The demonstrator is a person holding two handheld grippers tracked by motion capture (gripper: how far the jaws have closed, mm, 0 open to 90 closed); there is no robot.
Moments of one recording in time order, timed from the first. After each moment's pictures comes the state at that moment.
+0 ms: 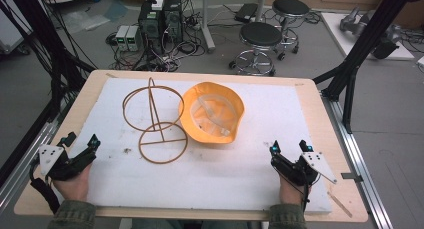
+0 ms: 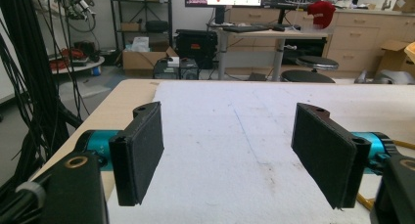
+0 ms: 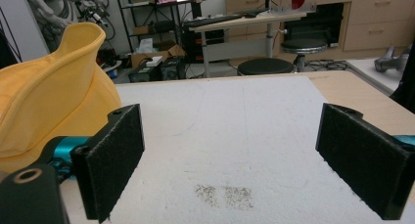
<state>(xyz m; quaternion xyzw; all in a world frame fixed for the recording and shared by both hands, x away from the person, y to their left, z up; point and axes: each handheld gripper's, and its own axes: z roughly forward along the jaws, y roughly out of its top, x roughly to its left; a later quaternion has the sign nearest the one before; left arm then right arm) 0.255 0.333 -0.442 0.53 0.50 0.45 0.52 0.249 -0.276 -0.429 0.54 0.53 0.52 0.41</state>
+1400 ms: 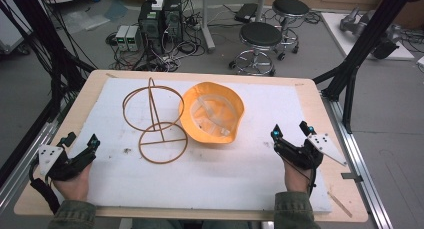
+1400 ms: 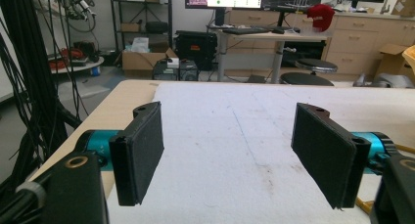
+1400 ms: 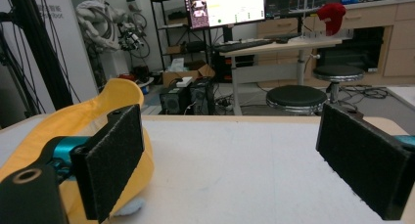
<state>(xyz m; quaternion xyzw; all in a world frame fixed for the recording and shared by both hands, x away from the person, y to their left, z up) 0.254 0.333 -0.441 0.53 0.50 0.44 0.52 0.272 -0.278 -0.382 0.49 0.54 0.57 0.39</state>
